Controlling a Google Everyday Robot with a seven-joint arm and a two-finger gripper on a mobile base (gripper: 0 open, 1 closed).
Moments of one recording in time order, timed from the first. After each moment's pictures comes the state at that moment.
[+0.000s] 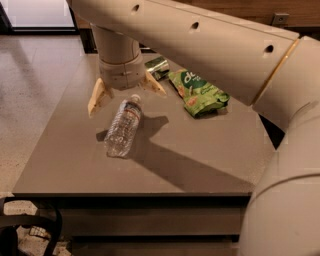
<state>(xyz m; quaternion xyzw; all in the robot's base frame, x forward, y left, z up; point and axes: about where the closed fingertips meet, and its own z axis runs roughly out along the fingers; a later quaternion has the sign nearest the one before) 0.557 0.069 0.872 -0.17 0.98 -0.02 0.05</state>
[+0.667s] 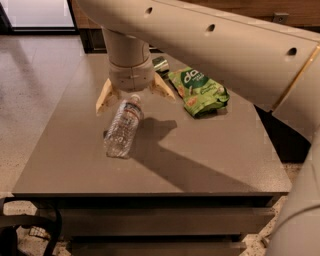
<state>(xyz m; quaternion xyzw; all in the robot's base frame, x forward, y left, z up) 0.553 0.054 0.870 -0.11 0.99 -0.01 0.06</state>
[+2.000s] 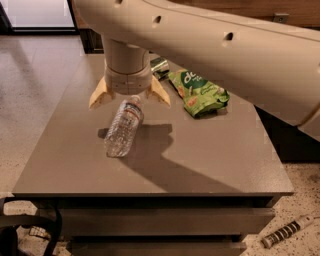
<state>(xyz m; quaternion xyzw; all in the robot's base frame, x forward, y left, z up) 0.553 0.064 0.875 -0.04 0.99 0.03 0.12</state>
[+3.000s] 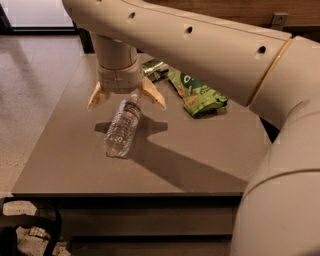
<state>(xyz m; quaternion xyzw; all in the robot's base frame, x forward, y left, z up) 0.563 0.072 0.858 0.00 1.00 -0.01 0.05</state>
